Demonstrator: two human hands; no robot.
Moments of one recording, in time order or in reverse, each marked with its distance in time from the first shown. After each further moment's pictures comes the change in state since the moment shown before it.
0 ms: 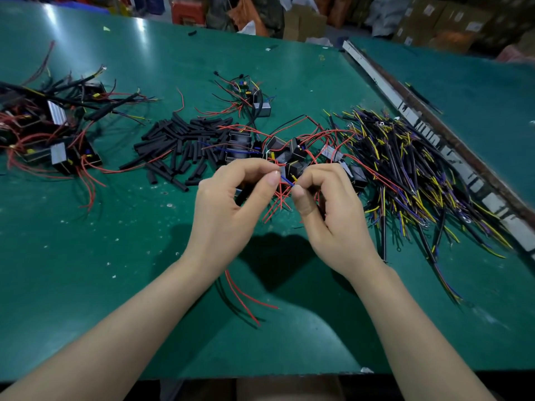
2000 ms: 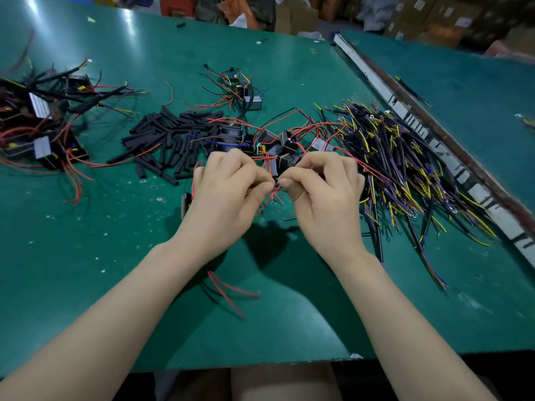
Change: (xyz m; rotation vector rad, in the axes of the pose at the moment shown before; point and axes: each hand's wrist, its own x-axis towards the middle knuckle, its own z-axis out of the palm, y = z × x) left_hand 0.005 -0.015 -0.002 0.566 -0.262 0.170; right_hand 0.001 0.000 0.005 -0.393 0.154 0.028
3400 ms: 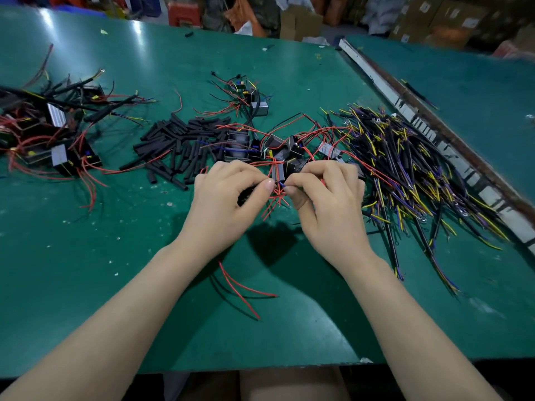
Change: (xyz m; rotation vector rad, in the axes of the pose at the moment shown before) left_hand 0.000 -0.006 -0.005 -0.195 0.016 -0.099; right_hand -0.003 0.000 -0.001 -0.009 -0.090 -0.027
